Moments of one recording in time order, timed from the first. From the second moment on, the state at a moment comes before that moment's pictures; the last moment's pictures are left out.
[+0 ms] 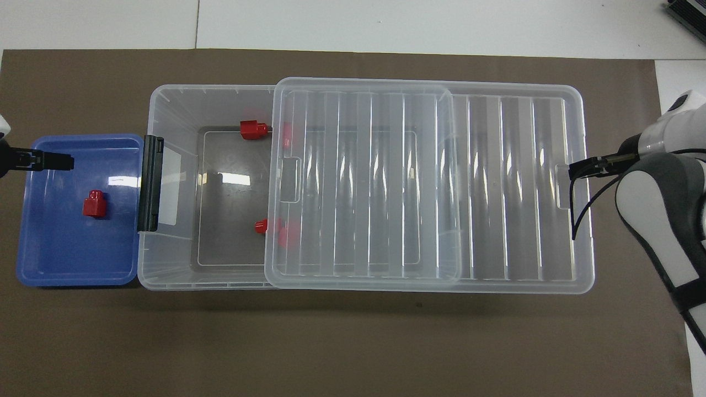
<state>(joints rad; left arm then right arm) 0.21 0.08 -0.05 -1.95 -0.01 2.23 0.25 -0.04 0.13 -0.06 -1.86 0.00 2.02 -0.19</state>
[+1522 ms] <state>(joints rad) 0.25 0.20 -0.05 -2.22 -0.01 2.56 0.20 0.01 -0.04 -0.02 -1.58 0.00 1.56 0.04</state>
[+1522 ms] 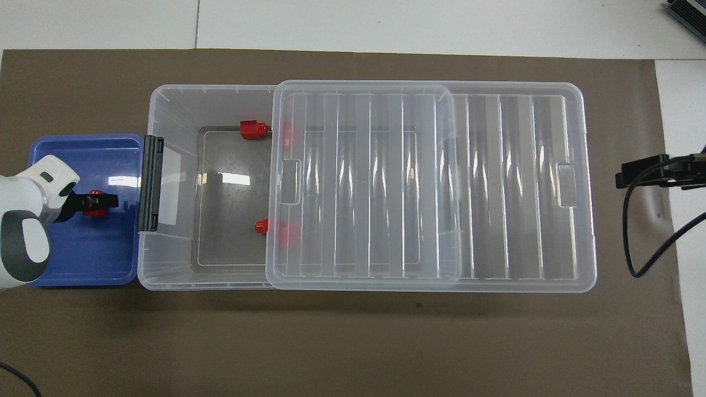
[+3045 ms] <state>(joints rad) 0.02 0.13 -0.09 -1.57 -0.01 1.66 -0.31 0.05 -0.03 -0.02 -1.58 -0.03 1.53 0.13</state>
